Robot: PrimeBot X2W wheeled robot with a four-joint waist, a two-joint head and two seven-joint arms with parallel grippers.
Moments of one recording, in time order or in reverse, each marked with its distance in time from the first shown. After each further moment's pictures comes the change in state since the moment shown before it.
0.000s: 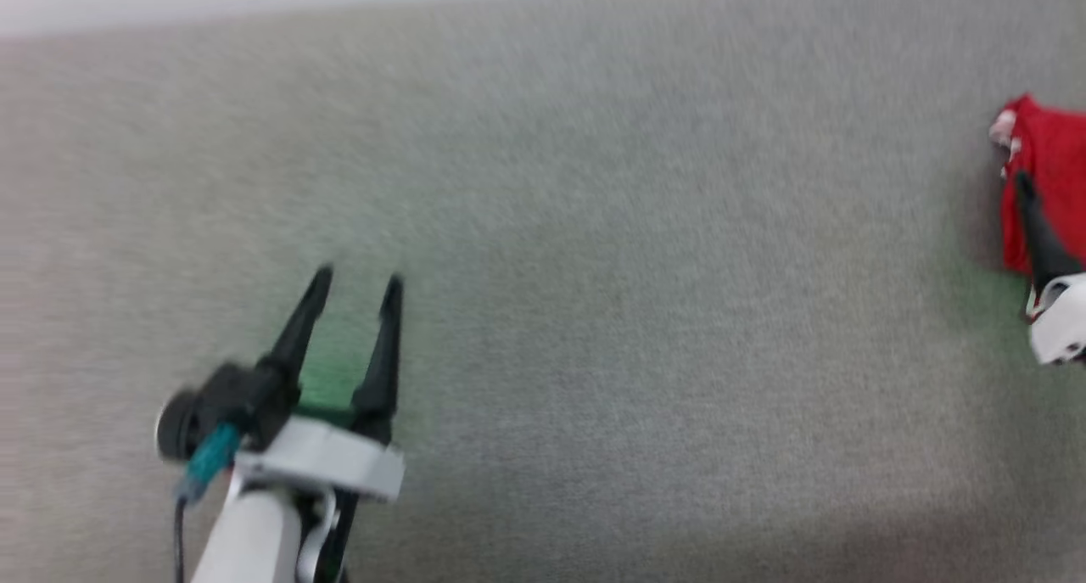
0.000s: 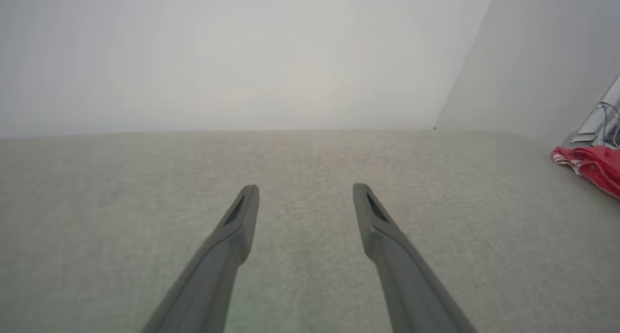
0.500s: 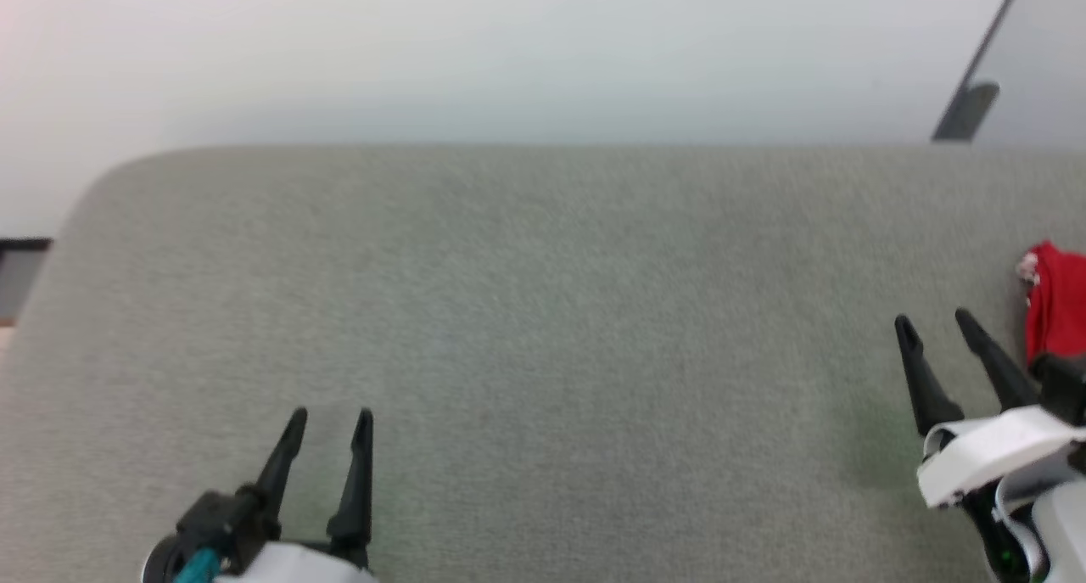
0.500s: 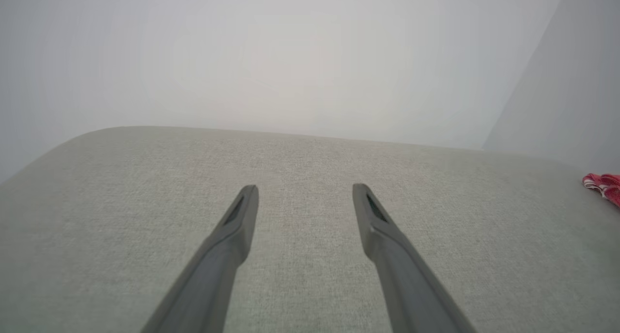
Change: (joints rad) left arm 0.256 -0.022 0.076 -0.013 -0.027 0.000 0.000; right arm 0.352 0.194 -0.145 -0.226 -0.048 0.000 0.000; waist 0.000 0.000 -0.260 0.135
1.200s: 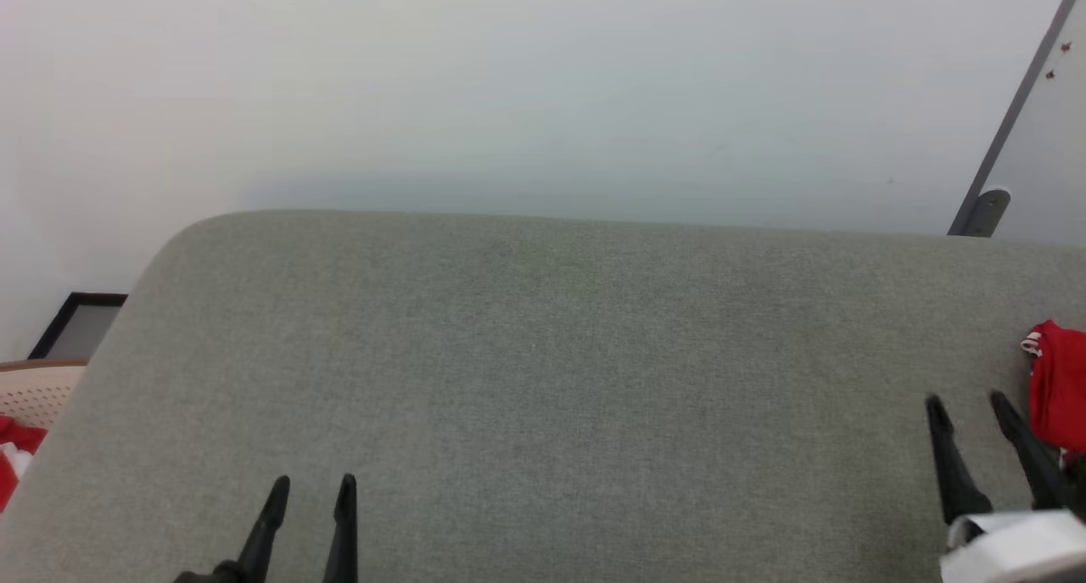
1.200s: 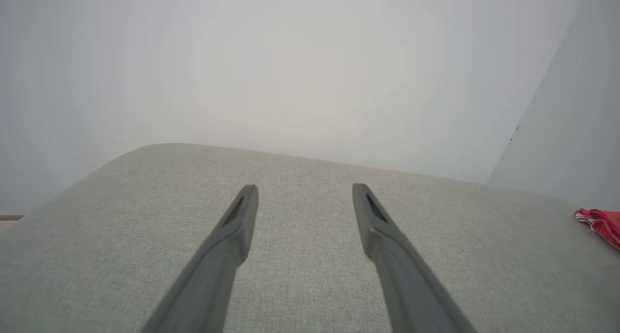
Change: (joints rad) left arm 0.194 -0.022 0.041 -0.133 -0.016 0.000 0.000; right arm 0.270 0.072 -0.177 -0.219 -0.132 0.000 0.000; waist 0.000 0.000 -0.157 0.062
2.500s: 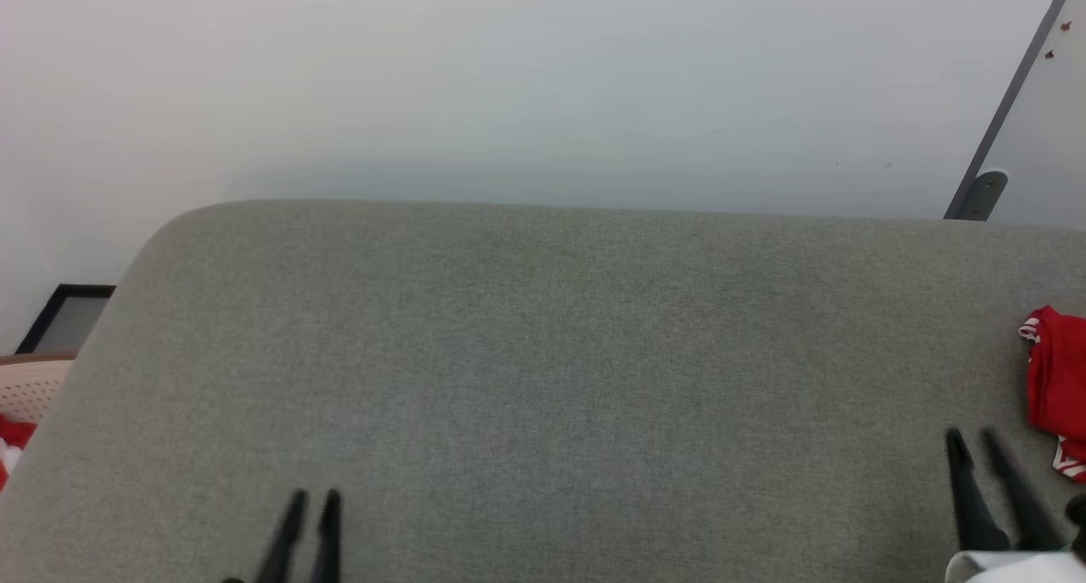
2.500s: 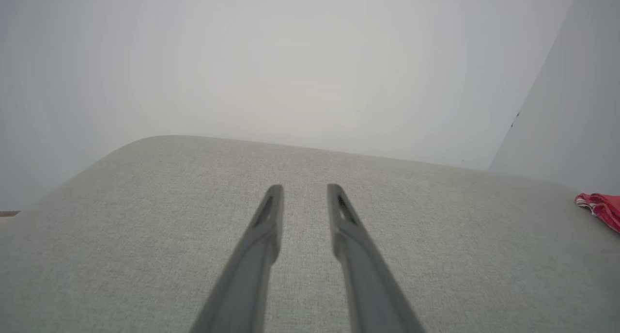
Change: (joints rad) left arm 0.045 -0.012 0.006 -0.053 0.037 0.000 0.000; right arm 0.121 0.092 -0.110 -0.123 -0.053 0.000 0.033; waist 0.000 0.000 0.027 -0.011
